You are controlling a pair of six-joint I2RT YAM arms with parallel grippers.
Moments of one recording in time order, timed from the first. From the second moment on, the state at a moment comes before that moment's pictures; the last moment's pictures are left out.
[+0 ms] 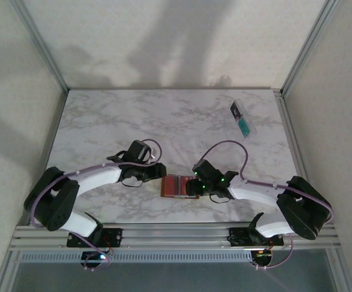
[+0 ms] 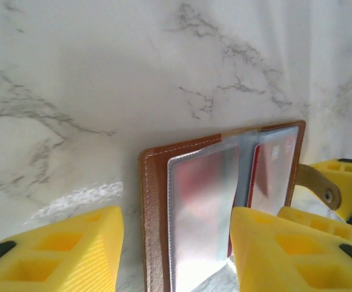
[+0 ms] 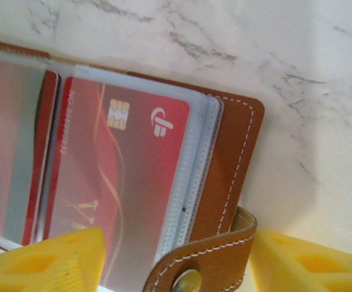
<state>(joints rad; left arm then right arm) -0.55 1.45 0.70 -0.23 0.38 -0.77 0.89 1.36 0.59 -0.29 -0.01 0.68</state>
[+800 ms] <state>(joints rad) -0.67 1.56 0.73 -0.09 0.60 -0.81 0.74 1.28 0.51 -0.23 -0.41 0.81</state>
